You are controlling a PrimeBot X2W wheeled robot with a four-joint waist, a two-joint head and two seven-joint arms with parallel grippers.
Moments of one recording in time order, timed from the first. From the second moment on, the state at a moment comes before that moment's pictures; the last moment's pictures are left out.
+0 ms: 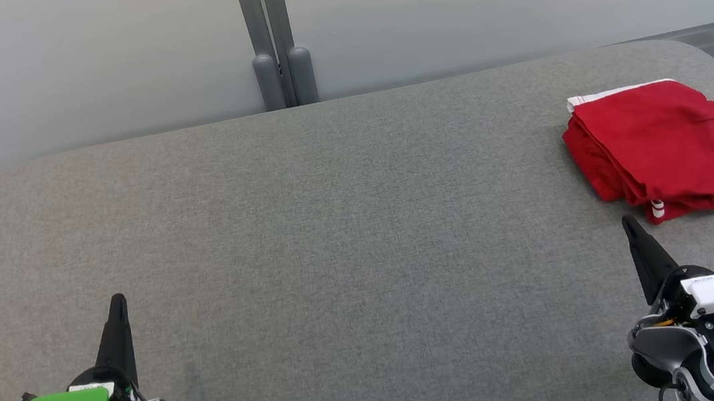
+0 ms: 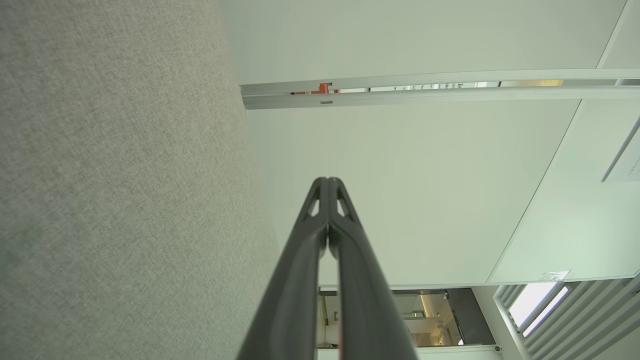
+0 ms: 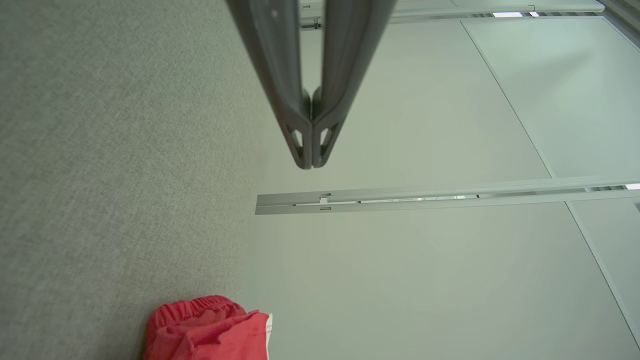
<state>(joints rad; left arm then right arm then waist) -0.10 0.05 0.11 0.25 -1.61 -0.13 0.11 -0.11 -0.05 -0.11 0.24 1.61 0.13 0.11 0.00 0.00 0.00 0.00</state>
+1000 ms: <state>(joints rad) -0.10 0.05 0.11 0.25 -1.61 -0.13 0.11 -0.11 -0.05 -0.11 0.24 1.61 0.13 0.11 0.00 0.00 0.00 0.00</state>
